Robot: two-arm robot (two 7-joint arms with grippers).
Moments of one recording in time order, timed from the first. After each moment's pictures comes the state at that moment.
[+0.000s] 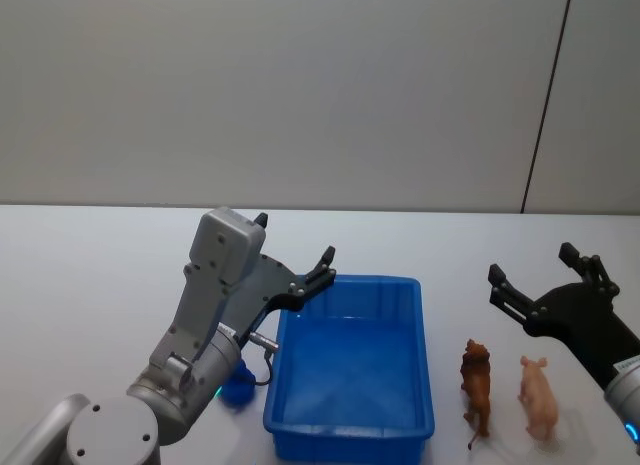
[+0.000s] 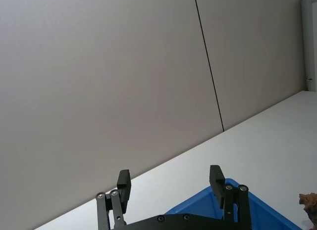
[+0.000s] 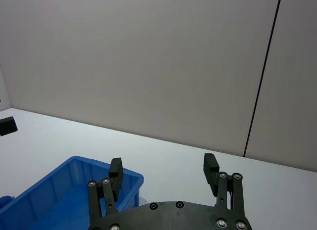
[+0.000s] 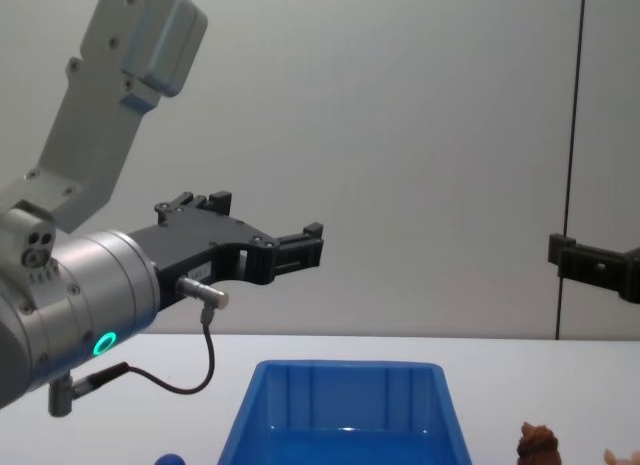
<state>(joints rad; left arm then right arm) -0.24 0.38 0.45 -1.63 -0.20 0.01 -0.01 -0.01 0.34 -0.23 -1.77 0.29 0.03 0.07</state>
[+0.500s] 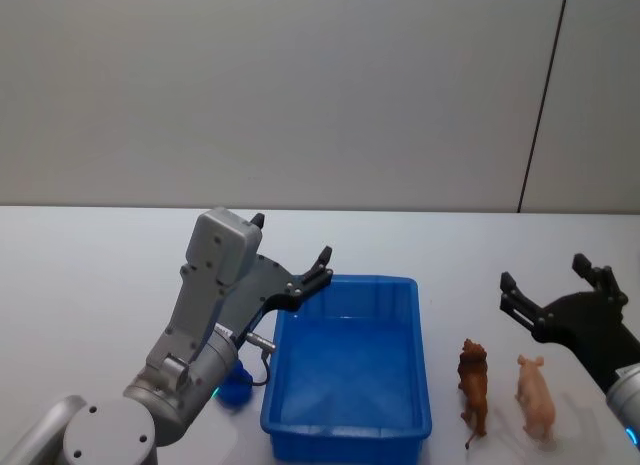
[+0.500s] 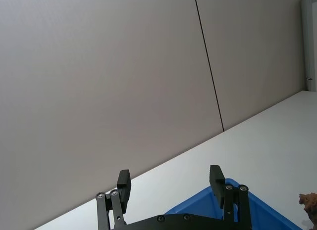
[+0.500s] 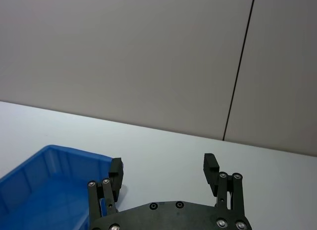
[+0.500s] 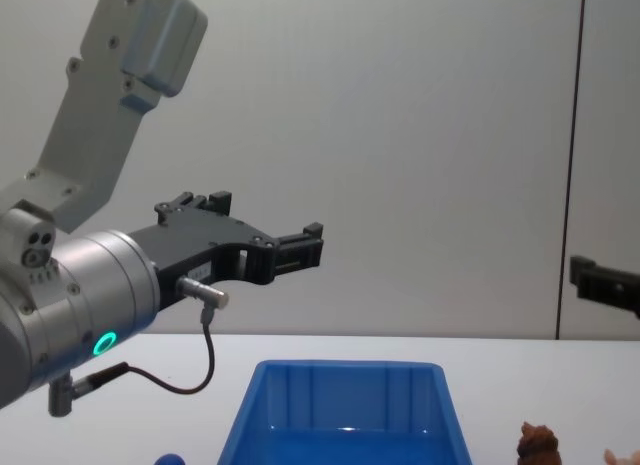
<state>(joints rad) -0.24 0.38 0.45 -1.63 -0.20 0.01 -0.01 -0.03 0.33 -0.22 -1.76 0.26 0.08 -0.01</state>
